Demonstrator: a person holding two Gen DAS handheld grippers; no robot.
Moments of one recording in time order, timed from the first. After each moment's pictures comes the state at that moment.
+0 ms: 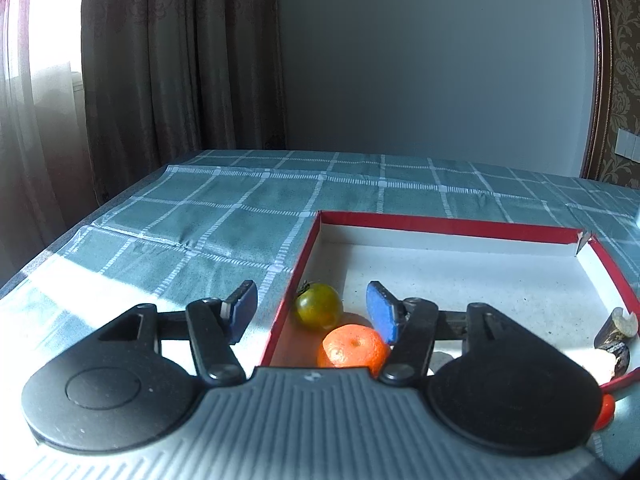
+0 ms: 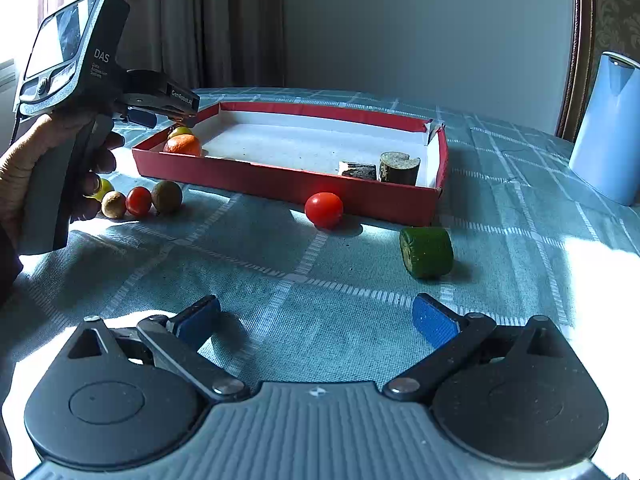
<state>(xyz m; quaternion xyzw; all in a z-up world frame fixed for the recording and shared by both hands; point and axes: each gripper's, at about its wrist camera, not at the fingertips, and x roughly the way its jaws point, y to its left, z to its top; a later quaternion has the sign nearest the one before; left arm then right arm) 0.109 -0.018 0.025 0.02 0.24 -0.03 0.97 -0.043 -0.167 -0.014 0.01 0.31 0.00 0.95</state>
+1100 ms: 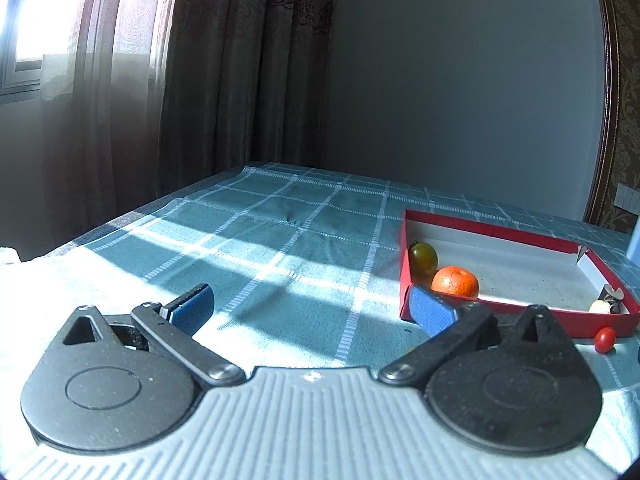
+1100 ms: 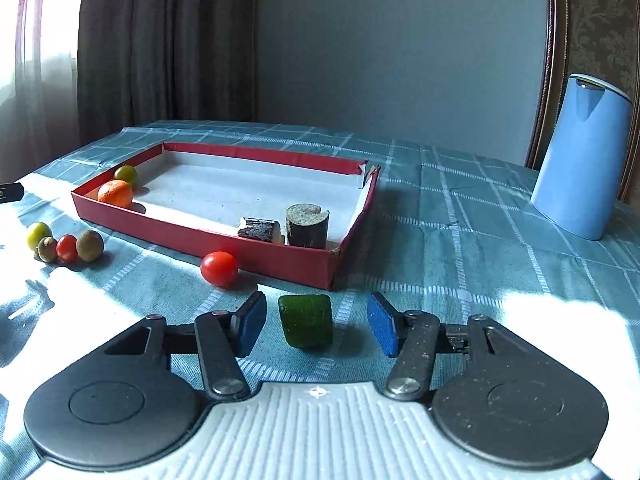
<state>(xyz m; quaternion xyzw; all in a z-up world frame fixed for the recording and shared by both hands) 0.012 0.094 0.006 -0.05 0.19 -0.02 0.98 -0.020 -0.230 -0.002 -0.01 0.28 -0.03 0.96</state>
